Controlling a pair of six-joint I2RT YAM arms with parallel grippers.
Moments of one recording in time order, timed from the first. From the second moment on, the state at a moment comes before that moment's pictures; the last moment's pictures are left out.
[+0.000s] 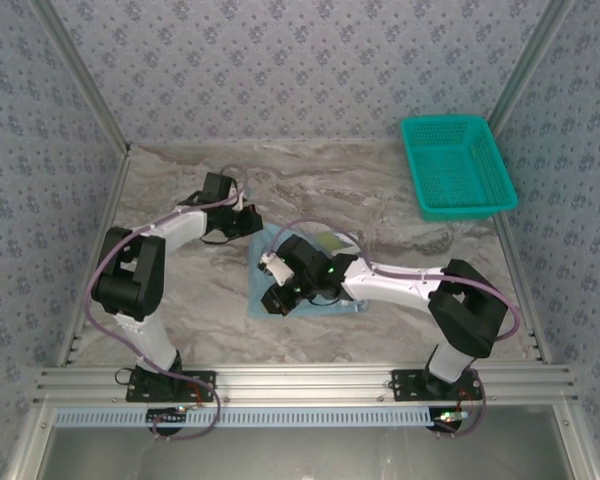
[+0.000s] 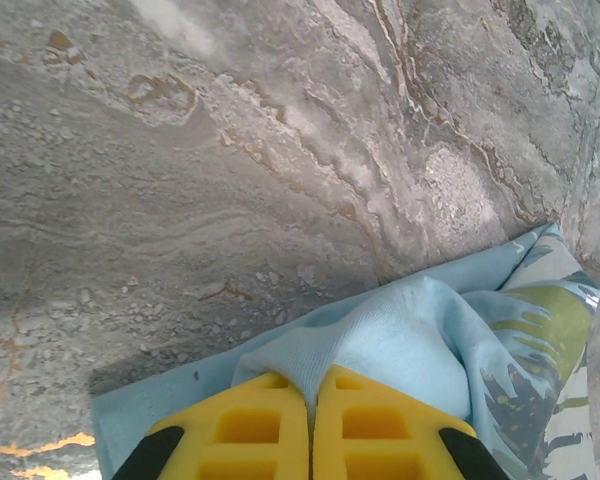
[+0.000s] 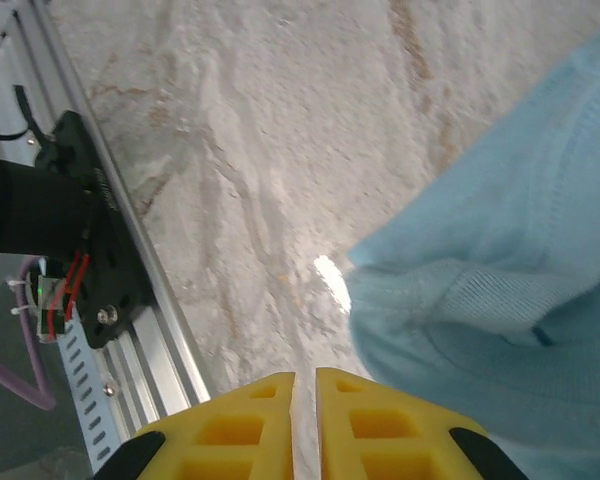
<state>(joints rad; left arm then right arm) -0.30 1.80 1.15 -0.32 0.46 -0.50 1.01 1.65 1.03 -0.23 -0.43 0.34</state>
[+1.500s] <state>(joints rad) -0.56 1.35 0.70 -0.60 0.39 -0.51 0.61 1.60 0.90 -0.63 -0.10 0.47</state>
